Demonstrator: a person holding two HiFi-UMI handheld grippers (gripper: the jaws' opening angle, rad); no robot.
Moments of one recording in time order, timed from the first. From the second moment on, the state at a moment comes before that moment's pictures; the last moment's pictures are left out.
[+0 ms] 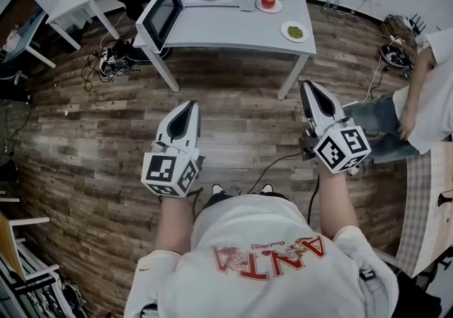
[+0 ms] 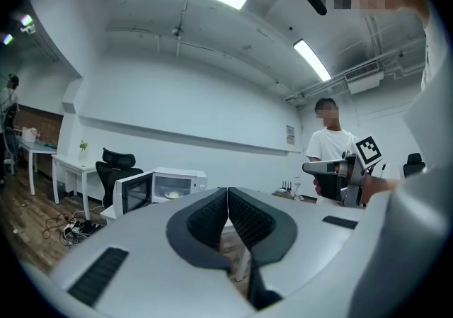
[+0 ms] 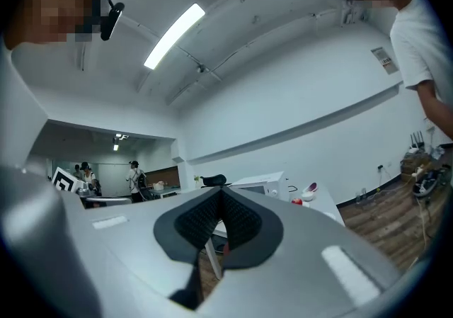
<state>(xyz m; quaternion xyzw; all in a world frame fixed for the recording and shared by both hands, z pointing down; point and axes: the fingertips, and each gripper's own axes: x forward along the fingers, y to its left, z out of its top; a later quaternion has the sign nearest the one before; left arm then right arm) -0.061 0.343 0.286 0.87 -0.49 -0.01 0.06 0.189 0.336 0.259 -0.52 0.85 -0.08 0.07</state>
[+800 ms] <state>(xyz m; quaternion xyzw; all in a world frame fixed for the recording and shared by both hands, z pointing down) -0.188 0.308 0.304 0.87 -0.50 -0.01 0.06 0.055 0.298 0.288 -0.50 0.86 -0.11 0.04</state>
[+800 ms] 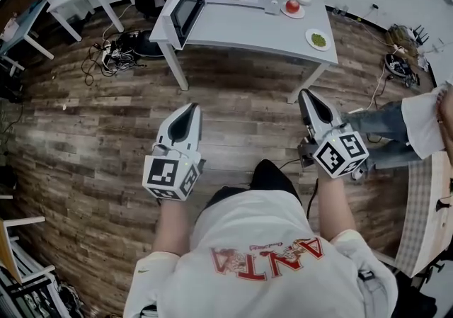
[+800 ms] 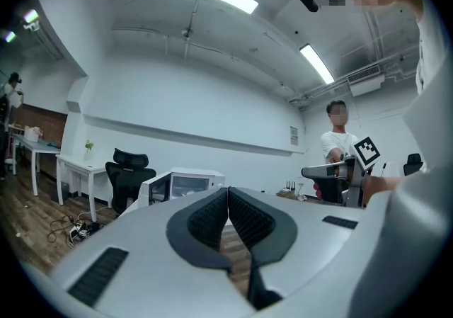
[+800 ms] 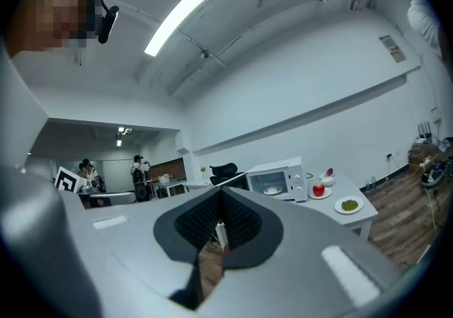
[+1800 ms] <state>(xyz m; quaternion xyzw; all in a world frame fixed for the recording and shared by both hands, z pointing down) -0.090 0.062 0.298 0.84 -0.54 0.01 0.06 0.141 0.037 0.318 -0.46 0.87 -0.15 0.05</state>
